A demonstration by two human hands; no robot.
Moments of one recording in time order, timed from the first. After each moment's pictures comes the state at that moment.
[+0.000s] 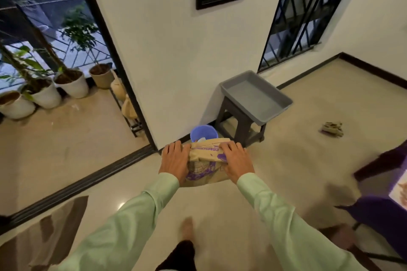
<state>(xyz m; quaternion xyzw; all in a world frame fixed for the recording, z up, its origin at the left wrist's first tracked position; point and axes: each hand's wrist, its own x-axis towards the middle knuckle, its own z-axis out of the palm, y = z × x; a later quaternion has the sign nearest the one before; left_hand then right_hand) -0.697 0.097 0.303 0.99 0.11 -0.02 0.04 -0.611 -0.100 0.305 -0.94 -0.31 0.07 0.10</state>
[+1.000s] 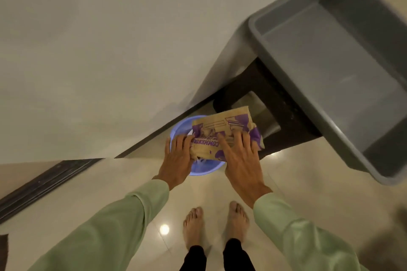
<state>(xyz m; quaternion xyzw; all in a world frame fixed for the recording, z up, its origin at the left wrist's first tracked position) -0.216 0.276 -0.214 0.98 0.06 -0.12 0.17 -0.151 0.087 -0.144 -0.96 -0.28 0.09 0.01</state>
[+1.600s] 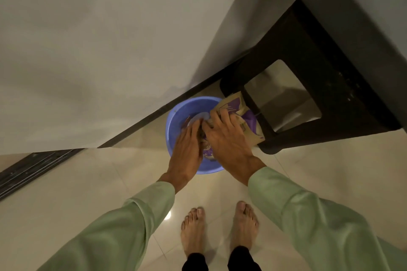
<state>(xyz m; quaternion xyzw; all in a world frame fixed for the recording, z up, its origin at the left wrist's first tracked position) -0.204 0.253 -0.327 0.92 0.14 -0.03 0.38 -0.120 0.140 -0.279 -0.90 -0.42 0.09 -0.07</state>
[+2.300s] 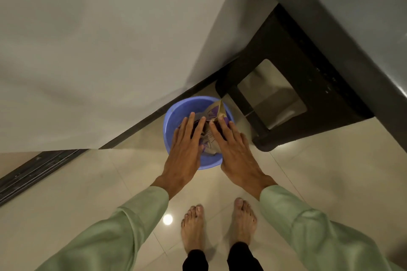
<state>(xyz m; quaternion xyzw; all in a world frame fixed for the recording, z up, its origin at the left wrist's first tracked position) -0.219 0.243 -0.295 0.95 0.10 -0.10 0.30 -0.151 0.082 -0.283 -0.90 -0.30 0.26 0.17</state>
